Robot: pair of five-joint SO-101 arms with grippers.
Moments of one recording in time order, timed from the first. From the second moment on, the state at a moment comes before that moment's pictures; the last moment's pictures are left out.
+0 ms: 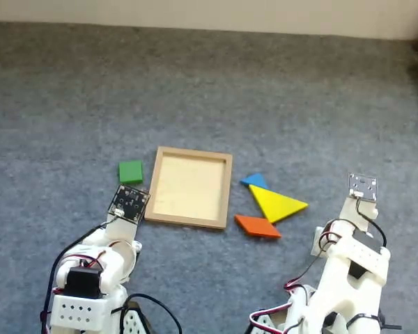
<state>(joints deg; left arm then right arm) -0.2 -101.4 96.0 76.4 -10.2 27.9 -38.4 74.2 42.4 21.5</state>
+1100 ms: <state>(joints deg) -0.2 -101.4 96.0 76.4 -10.2 27.1 -38.7 77.2 39.8 8.7</state>
